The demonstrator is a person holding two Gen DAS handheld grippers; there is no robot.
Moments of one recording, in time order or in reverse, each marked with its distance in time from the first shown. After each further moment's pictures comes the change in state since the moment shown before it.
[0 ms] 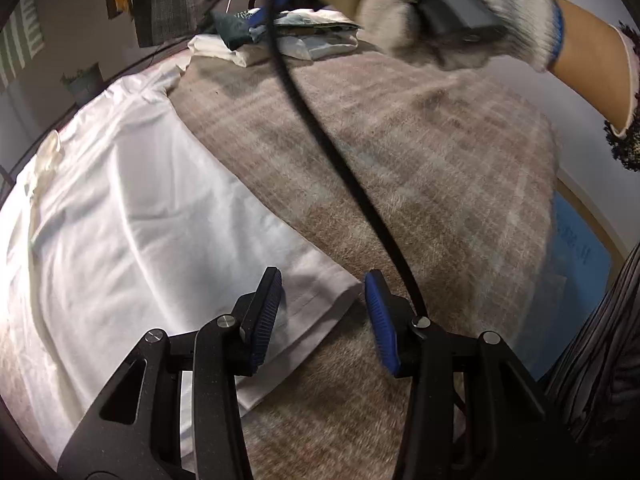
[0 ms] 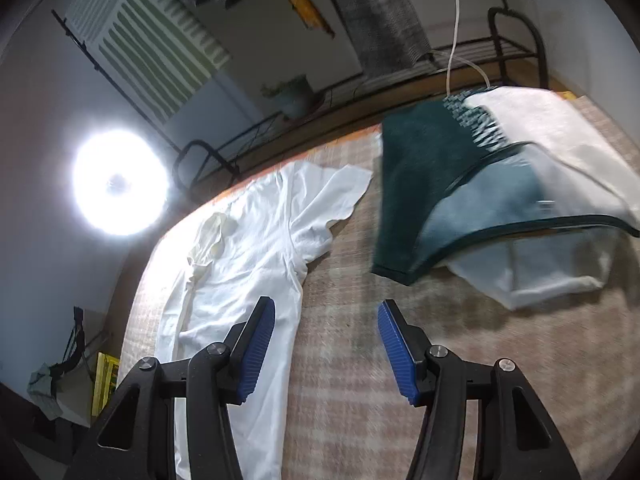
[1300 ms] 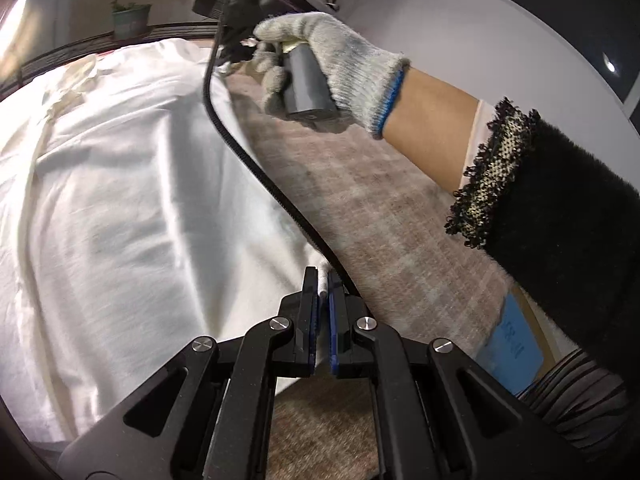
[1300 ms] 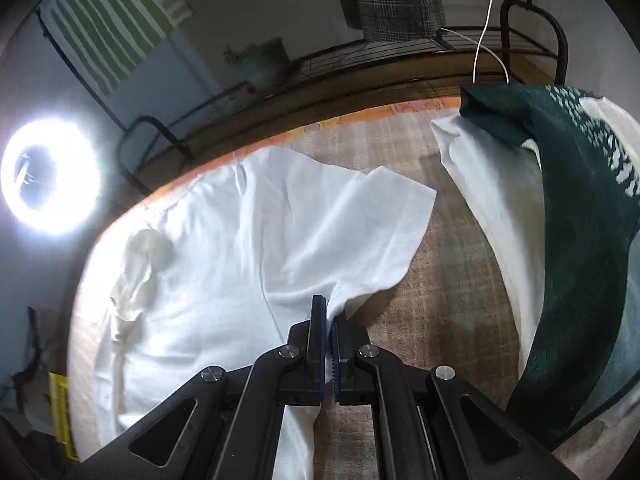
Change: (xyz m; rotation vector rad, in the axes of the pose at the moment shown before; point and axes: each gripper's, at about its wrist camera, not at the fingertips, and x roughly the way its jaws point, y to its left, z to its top) left arm -0.037 0.058 -0.002 -0.373 -0.115 -0.165; right arm 0.135 0.036 0.061 -0.018 0.066 -0.197
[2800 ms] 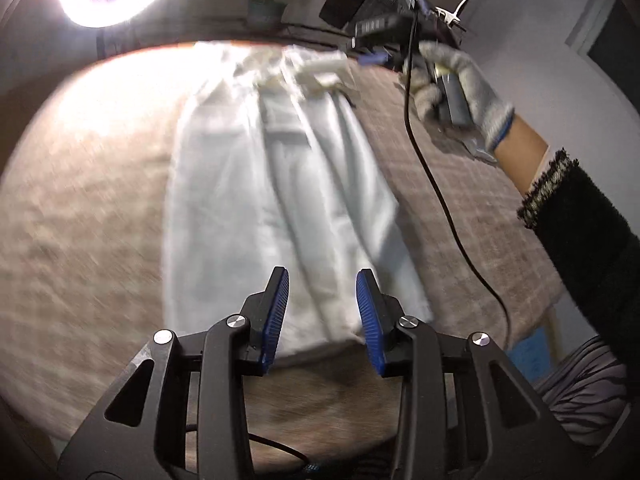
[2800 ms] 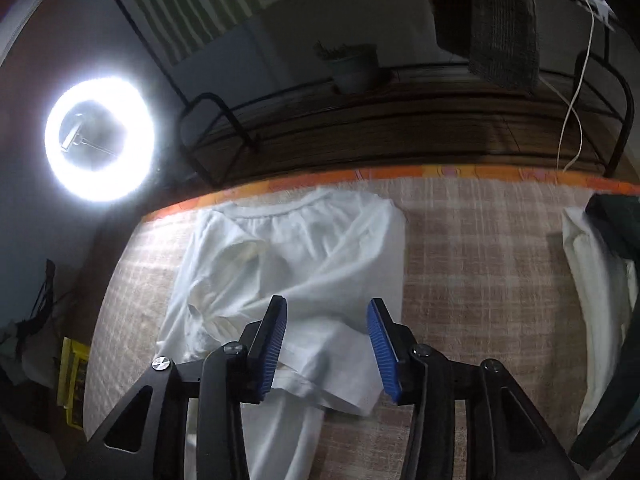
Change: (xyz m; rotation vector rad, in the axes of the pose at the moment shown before) left arm -0.127 0.108 -0.022 -0.190 -0.035 0.267; right arm 0.015 0.101 0.016 -0.155 0.022 0.126
